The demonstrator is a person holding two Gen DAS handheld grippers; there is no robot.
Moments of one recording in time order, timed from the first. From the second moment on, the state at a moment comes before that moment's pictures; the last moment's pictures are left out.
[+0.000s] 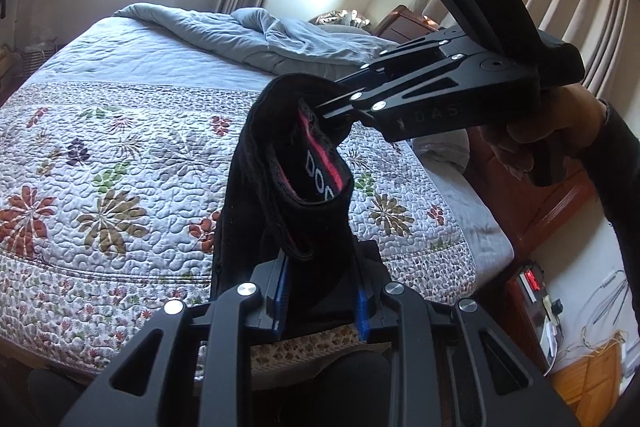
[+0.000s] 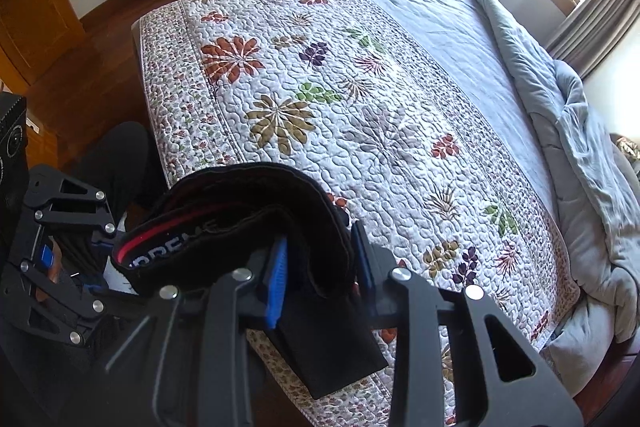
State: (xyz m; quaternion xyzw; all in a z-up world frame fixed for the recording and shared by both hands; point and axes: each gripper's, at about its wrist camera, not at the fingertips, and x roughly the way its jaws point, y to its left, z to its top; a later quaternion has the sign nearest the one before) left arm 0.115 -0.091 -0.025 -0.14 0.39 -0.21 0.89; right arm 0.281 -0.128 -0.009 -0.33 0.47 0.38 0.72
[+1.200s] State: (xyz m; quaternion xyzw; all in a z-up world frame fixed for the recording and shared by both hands) left arm 0.145 -0.160 -0.055 -0.12 0.42 -0.27 0.86; right arm 0.296 -0.207 -0.047 -0.32 0.49 0.35 0.73
